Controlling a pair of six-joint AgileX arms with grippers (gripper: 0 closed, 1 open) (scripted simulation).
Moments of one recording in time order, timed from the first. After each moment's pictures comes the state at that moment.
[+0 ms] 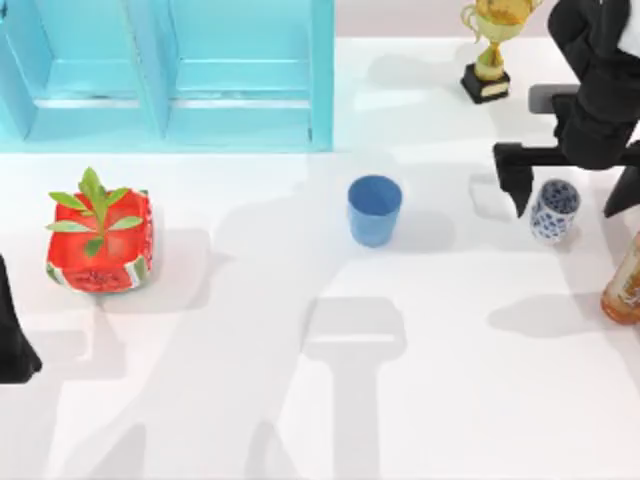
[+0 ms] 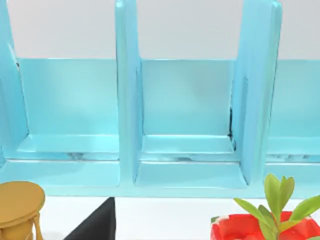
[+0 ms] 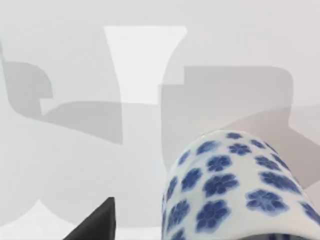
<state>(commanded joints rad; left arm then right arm) 0.00 0.00 0.00 0.00 0.00 0.00 0.17 2.30 1.83 -1.10 0.00 0.19</state>
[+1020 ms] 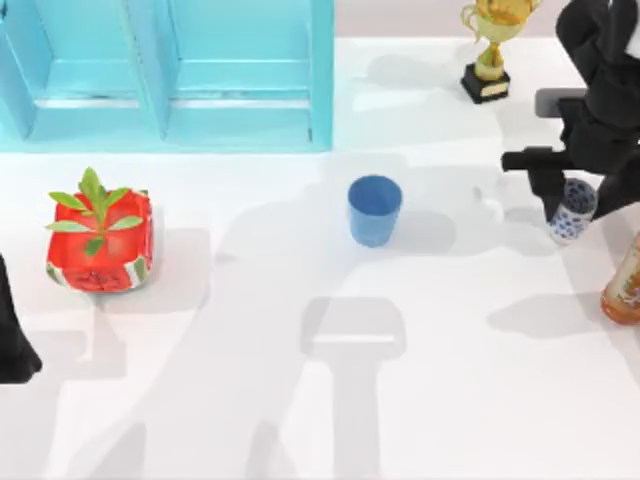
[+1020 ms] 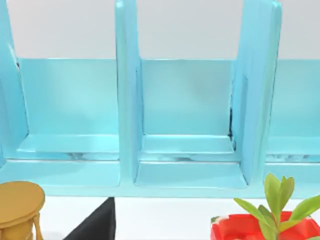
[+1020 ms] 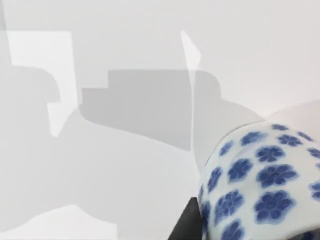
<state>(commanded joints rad) 0.00 0.00 0.00 0.00 0.00 0.00 0.16 2.28 1.80 -1.08 0.00 0.18</state>
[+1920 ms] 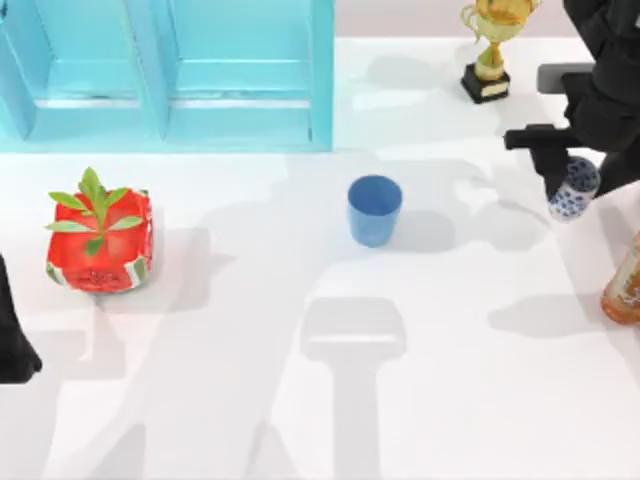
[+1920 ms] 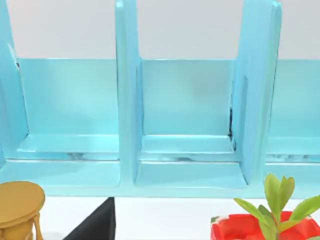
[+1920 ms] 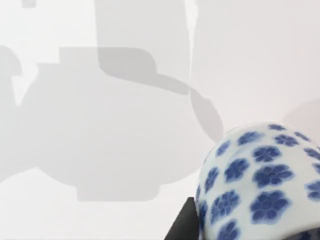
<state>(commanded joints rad) 0.00 0.00 0.00 0.00 0.00 0.00 0.16 2.25 1.86 -1.13 0.00 0.14</state>
